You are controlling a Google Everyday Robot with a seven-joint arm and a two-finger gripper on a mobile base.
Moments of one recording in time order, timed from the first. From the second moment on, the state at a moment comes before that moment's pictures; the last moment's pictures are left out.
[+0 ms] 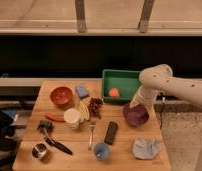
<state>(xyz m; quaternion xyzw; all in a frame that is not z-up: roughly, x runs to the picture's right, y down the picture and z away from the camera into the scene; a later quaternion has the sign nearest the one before) 0.239 0.106 0.773 -0.18 0.25 0.80 0.52</state>
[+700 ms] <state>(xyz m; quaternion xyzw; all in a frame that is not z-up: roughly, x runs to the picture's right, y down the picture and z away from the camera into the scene) 0.239 0.106 0.773 -0.18 0.25 0.80 0.52</state>
